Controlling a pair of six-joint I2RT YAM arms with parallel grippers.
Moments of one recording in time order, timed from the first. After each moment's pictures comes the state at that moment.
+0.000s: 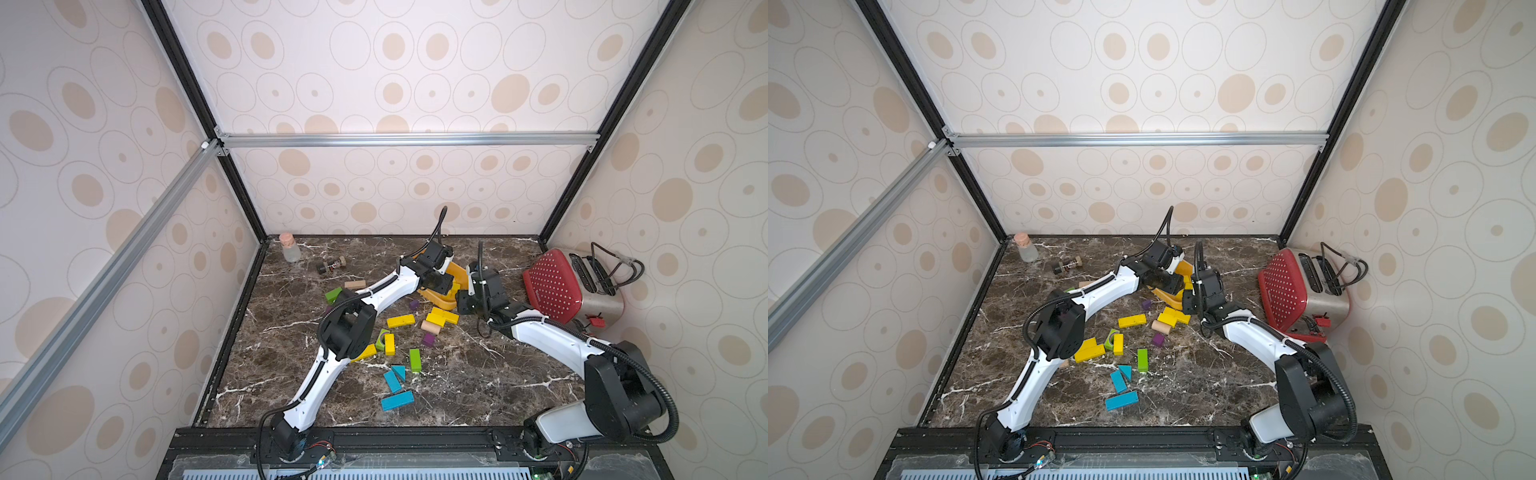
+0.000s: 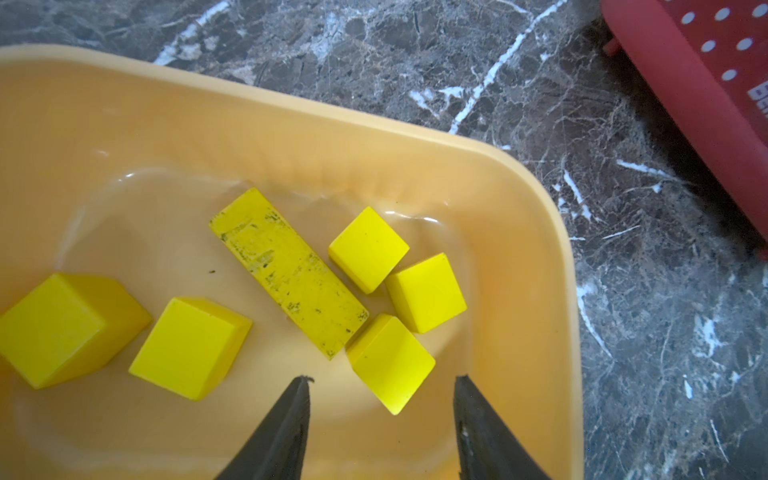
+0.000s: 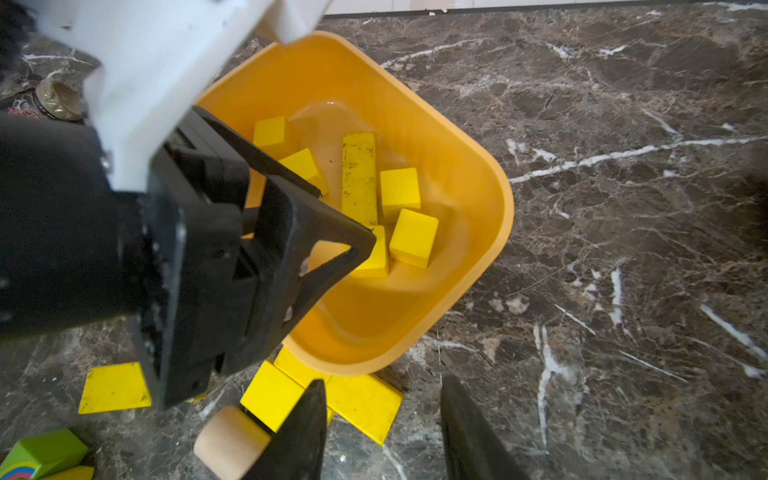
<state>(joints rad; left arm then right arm) -0.72 2.42 2.14 -0.57 0.11 -0.17 0.40 1.45 0.87 -0.15 0.13 0.28</state>
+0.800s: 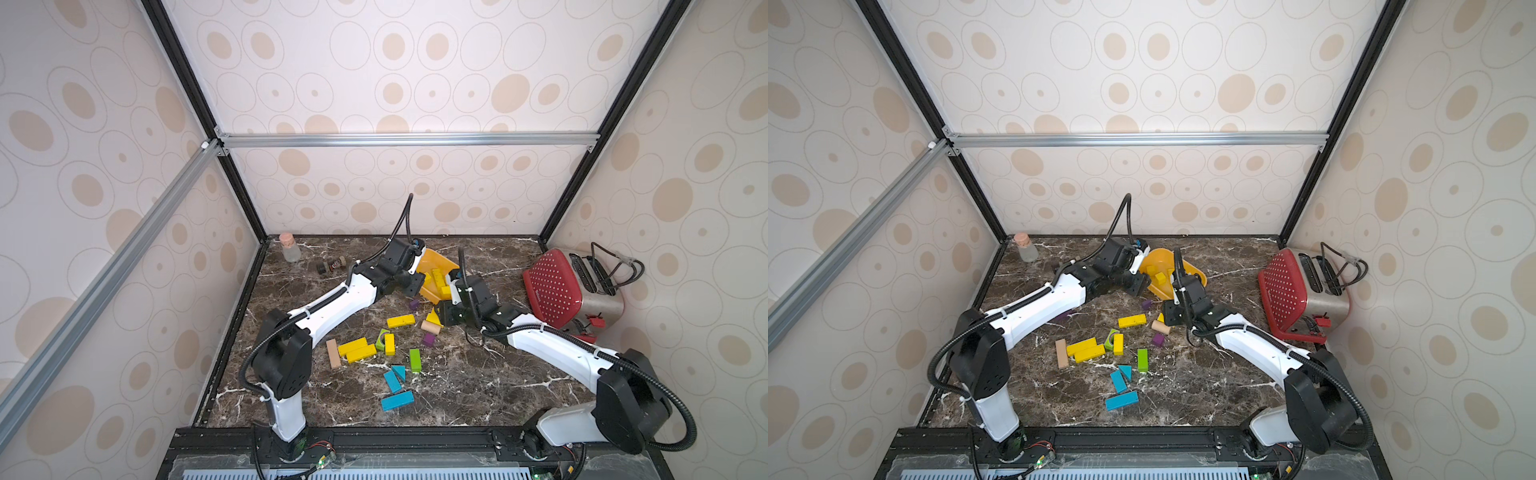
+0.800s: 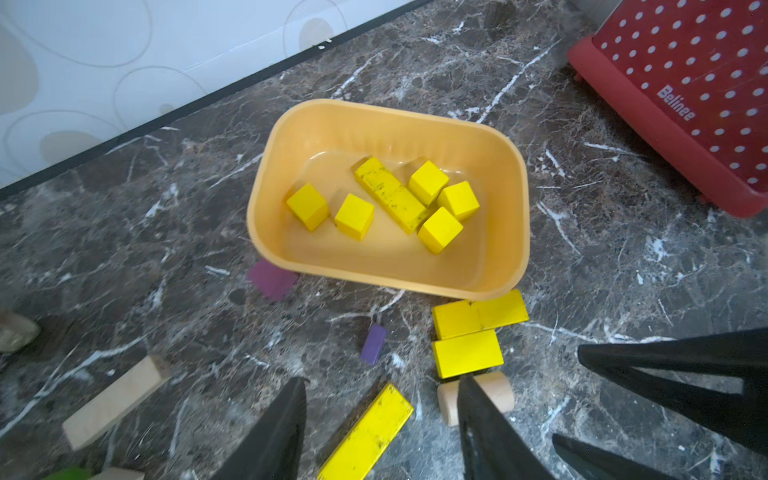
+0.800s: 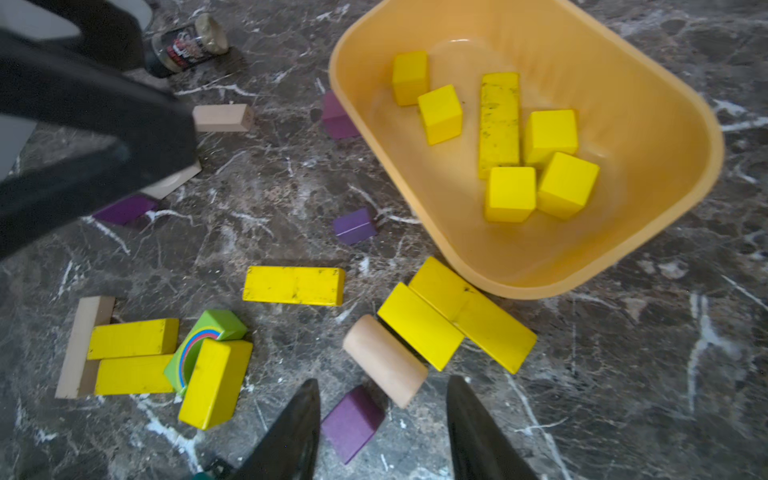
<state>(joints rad) -0.66 1.75 1.47 -0.48 -0.03 -0.08 0.61 1.41 0.93 -0.30 0.05 0.37</state>
